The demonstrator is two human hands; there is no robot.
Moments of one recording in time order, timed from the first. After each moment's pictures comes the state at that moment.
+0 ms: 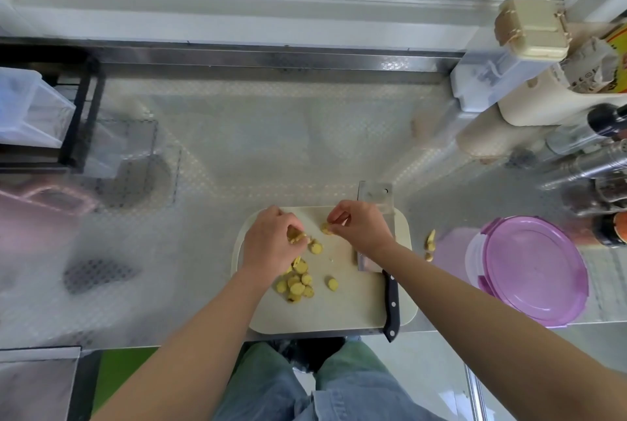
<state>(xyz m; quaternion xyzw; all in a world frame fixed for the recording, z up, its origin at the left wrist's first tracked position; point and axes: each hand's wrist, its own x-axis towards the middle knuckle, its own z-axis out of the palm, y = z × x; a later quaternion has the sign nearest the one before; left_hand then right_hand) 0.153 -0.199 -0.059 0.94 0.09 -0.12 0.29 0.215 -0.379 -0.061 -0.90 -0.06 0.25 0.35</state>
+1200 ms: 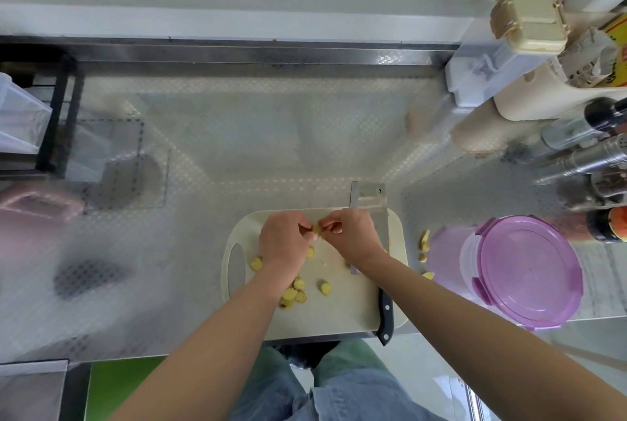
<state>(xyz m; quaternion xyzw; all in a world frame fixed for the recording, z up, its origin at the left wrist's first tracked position) 0.175 -0.238 -0.067 0.91 0.19 -0.15 0.34 0.204 -0.377 -0.068 -0.91 -0.04 0.22 0.35</state>
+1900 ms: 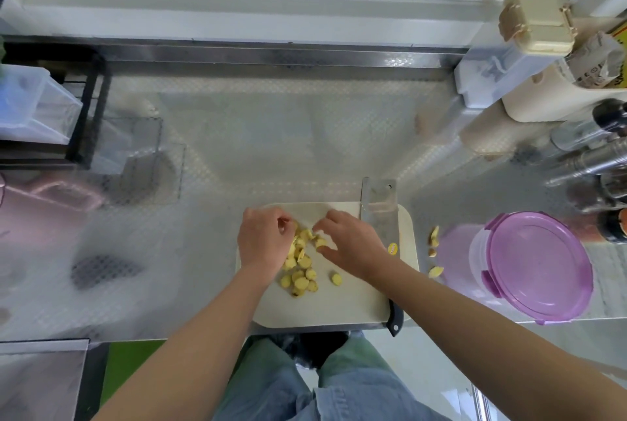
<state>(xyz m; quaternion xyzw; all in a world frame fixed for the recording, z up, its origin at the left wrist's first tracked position) 0.149 -0.196 -0.053 0.94 0.20 -0.07 0.28 0.181 -0.367 -0.055 -0.92 -0.29 0.18 0.18</state>
